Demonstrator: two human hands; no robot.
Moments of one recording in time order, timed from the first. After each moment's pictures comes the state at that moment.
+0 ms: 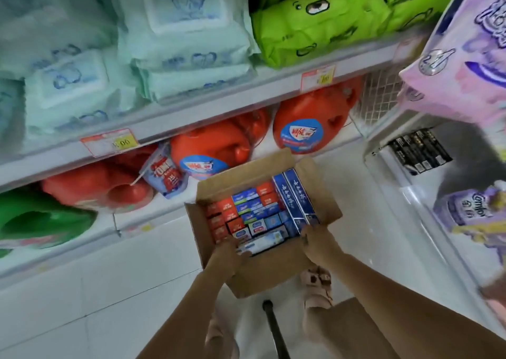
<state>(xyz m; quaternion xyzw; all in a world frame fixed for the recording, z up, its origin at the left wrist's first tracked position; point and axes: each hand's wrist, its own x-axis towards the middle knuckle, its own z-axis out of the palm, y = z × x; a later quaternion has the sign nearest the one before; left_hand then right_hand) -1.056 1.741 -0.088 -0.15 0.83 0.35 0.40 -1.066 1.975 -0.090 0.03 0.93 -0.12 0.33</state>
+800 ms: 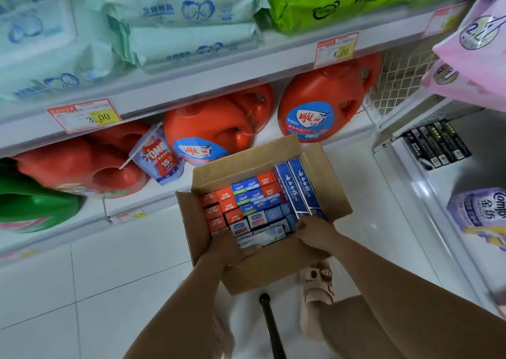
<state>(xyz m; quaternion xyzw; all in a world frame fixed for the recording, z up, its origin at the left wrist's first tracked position) -1.062 1.738 -0.155 -0.09 0.84 0.32 0.43 -1.095 1.965 -0.098 0.07 0.89 -0.18 0.42</state>
